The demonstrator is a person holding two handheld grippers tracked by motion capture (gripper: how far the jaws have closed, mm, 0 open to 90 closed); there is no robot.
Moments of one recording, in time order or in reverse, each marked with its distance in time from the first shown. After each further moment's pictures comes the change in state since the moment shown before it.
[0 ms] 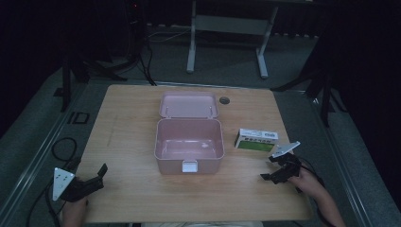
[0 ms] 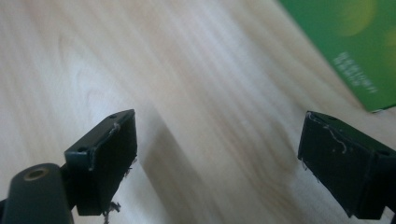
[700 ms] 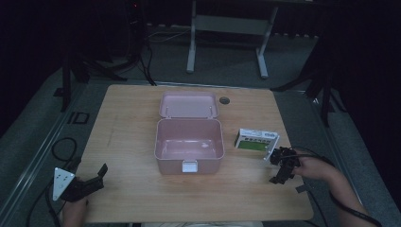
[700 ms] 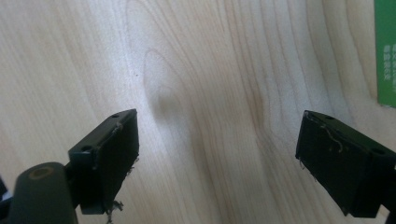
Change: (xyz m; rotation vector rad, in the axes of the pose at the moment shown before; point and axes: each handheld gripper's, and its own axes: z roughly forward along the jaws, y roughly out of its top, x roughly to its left) left arm 0.000 0.000 0.000 0.000 -0.002 0.001; right arm 0.009 0.047 -0.013 0.456 0.066 -0.269
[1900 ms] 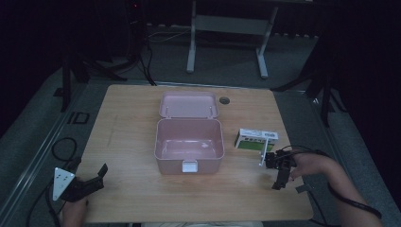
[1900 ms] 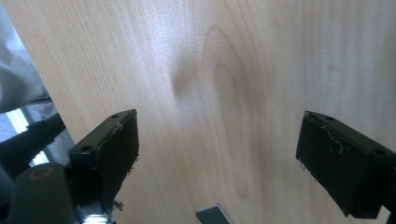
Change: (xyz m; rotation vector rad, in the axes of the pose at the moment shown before) left arm 0.000 0.000 0.000 0.001 -0.004 -0.001; right arm 0.012 0.019 -0.007 0.181 0.107 -0.073
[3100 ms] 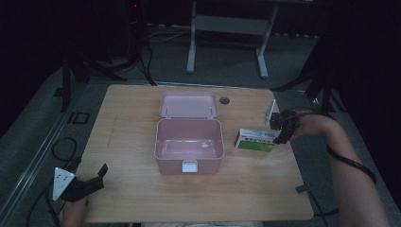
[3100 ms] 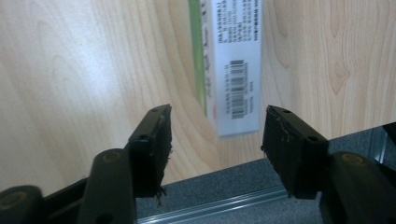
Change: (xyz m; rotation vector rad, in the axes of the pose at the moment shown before) left arm 0.000 0.000 0.000 0.001 -0.002 -0.001; right arm -0.070 0.007 -0.091 -0.070 -0.291 -0.021
